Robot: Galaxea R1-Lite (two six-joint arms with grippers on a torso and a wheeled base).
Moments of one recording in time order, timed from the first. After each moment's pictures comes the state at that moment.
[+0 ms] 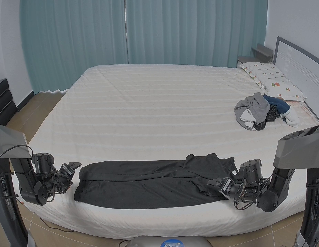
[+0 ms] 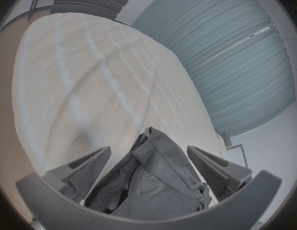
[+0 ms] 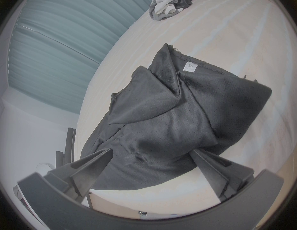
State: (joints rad) left arm 0.13 2.26 -0.41 -1.25 -0.21 -0.92; right arm 0.38 2.29 -0.46 -1.13 0.08 0.96
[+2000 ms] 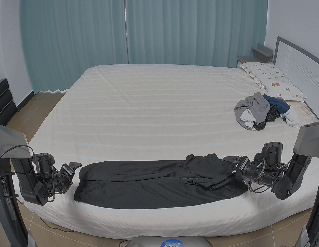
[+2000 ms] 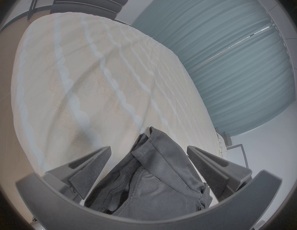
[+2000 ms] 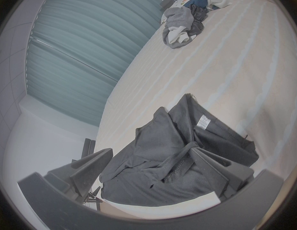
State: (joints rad) left arm 0.13 2.27 -0.41 -1.25 -0.21 -0.92; right arm 0.21 2.17 -0.47 -1.21 0.21 0.90
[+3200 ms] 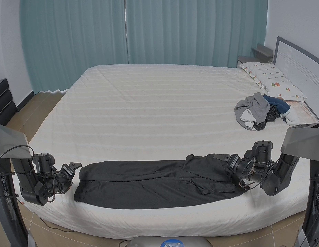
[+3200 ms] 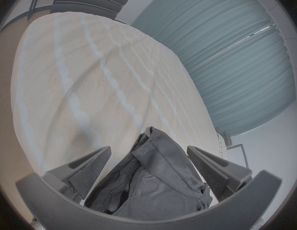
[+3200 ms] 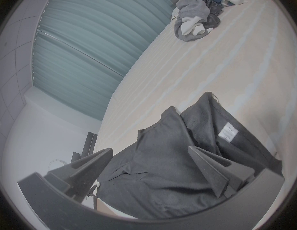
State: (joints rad) left arm 0.13 2.27 -0.41 -1.26 -0.21 -0.92; right arm 0.22 2.30 -0.62 -1.23 0.26 0.85
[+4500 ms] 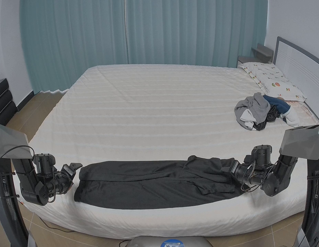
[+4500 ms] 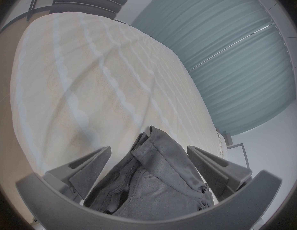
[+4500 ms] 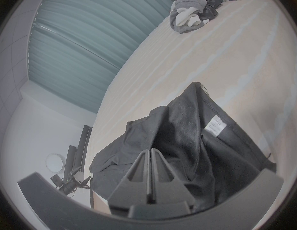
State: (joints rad) left arm 0.12 2.28 -0.41 -1.26 -0.20 -0.92; right arm 0.18 2.36 -0.64 -1.18 0.31 0.79
